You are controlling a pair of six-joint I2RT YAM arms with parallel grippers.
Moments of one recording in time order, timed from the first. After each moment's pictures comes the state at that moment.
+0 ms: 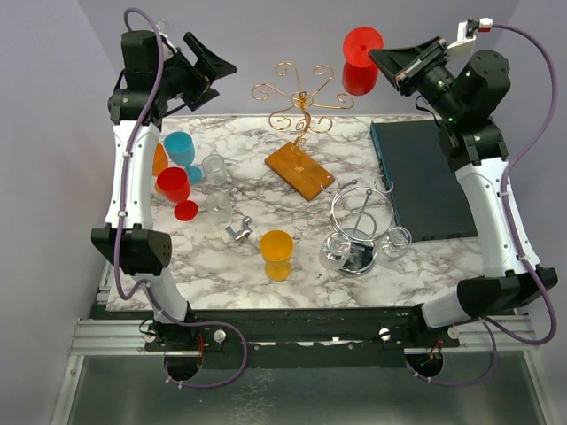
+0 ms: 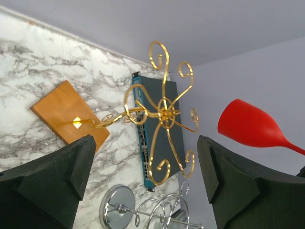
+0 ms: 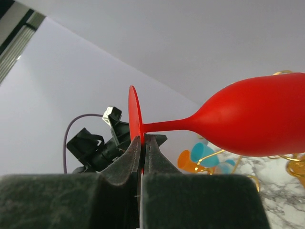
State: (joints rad) left arm -0.03 1.83 2.23 -0.74 0.53 -0.84; right arm 0.19 1.47 1.79 -0.15 -0.34 1.03
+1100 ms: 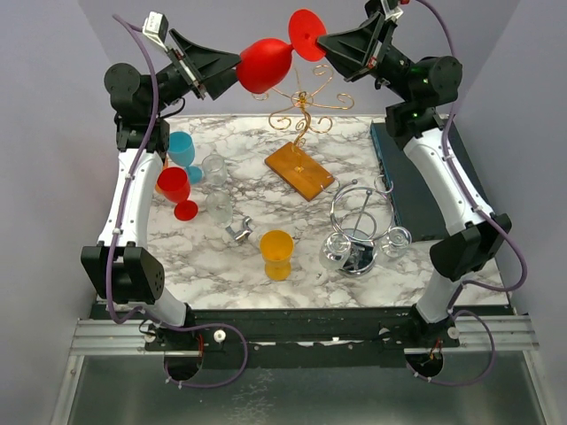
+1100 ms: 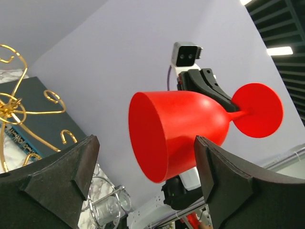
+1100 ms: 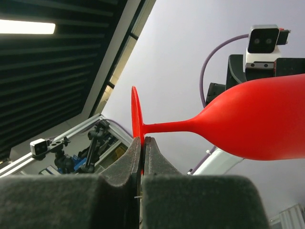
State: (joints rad) left arm -0.01 1.57 1.70 0.36 0.93 -1.42; right arm 0.37 1.78 2.00 0.65 -0.80 1.83
